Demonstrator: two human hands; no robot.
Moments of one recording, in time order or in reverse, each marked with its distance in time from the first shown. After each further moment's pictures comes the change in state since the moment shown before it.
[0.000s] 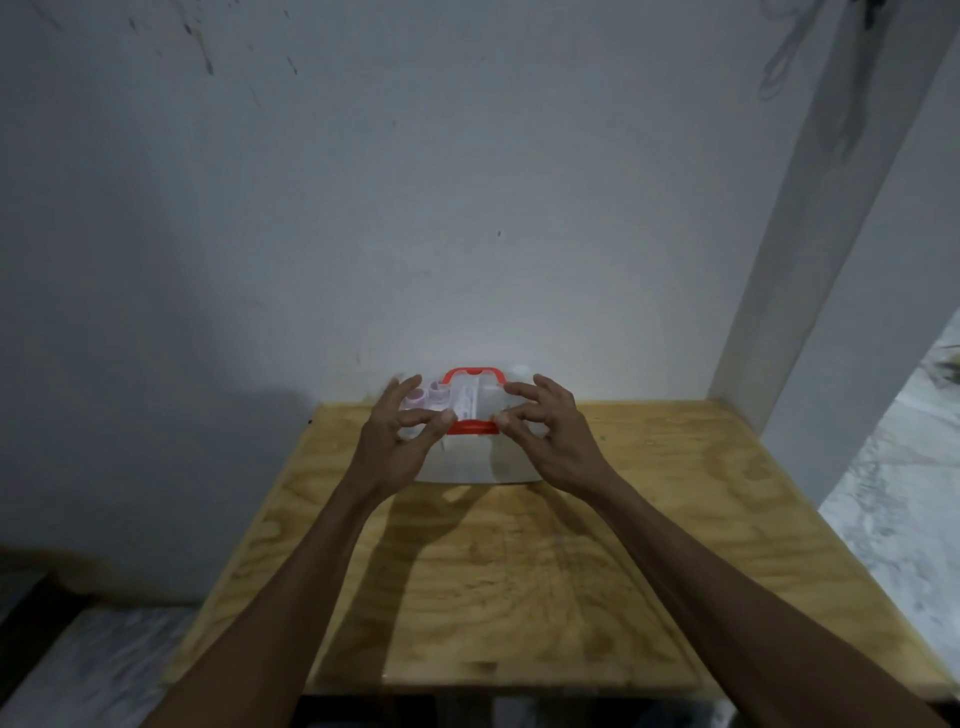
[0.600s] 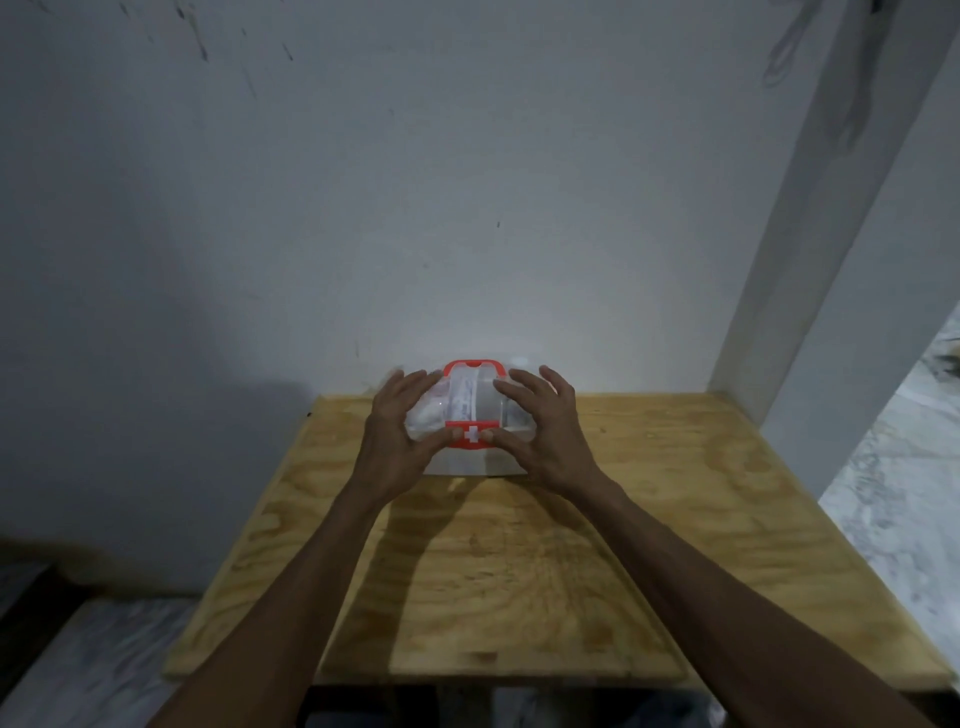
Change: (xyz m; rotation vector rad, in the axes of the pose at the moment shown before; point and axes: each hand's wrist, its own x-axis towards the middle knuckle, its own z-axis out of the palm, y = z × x) left_hand -0.001 -0.015 0.009 0.152 0.035 0.164; right_hand -0.004 0.009 0.019 -0.128 0.083 -0.014
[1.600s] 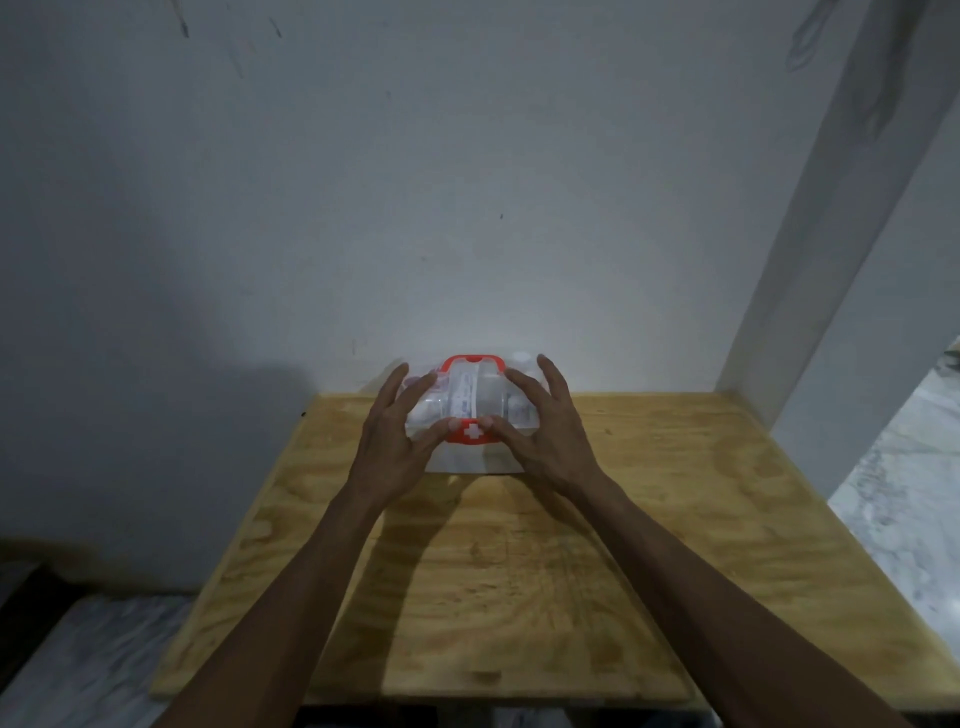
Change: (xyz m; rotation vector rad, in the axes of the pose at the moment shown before) left_hand 0.007 -0.004 0.006 0.086 0.005 -0.086; right_hand 0.010 -0.003 0.007 0.056 0.001 0.153
